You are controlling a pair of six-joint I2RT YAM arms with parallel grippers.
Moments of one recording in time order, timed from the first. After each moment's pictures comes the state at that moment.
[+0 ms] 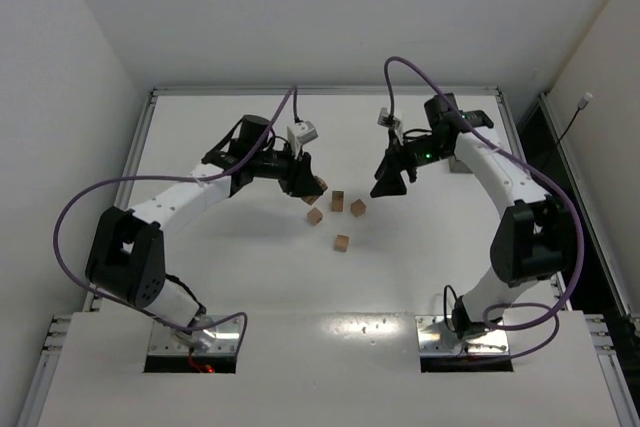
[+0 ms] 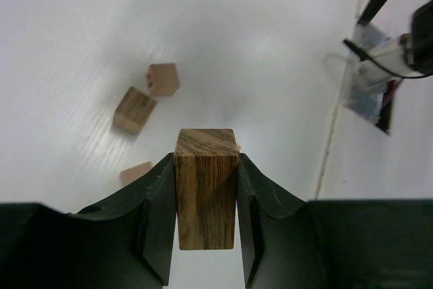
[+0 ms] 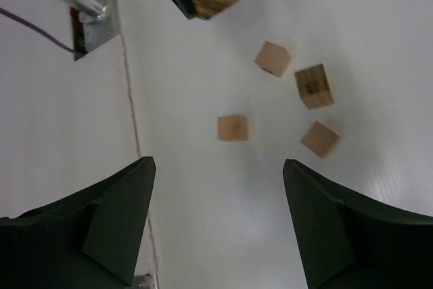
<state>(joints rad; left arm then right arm) -0.44 1.51 1.09 -0.24 0.79 0.10 0.16 1.64 1.36 -0.97 -1.03 -0.72</state>
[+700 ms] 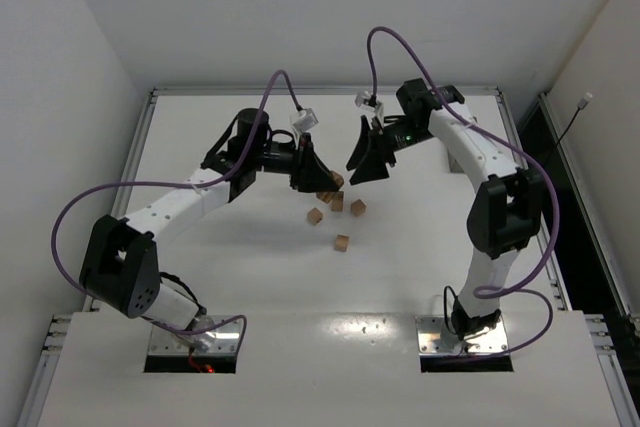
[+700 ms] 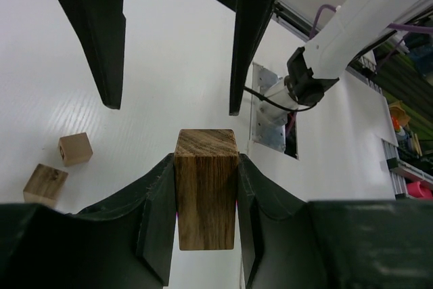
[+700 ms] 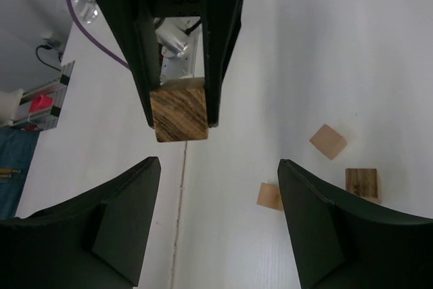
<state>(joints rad) -0.47 1.46 1.08 0.07 1.03 -0.26 0.27 1.88 1.69 -1.22 -1.27 -0.87</state>
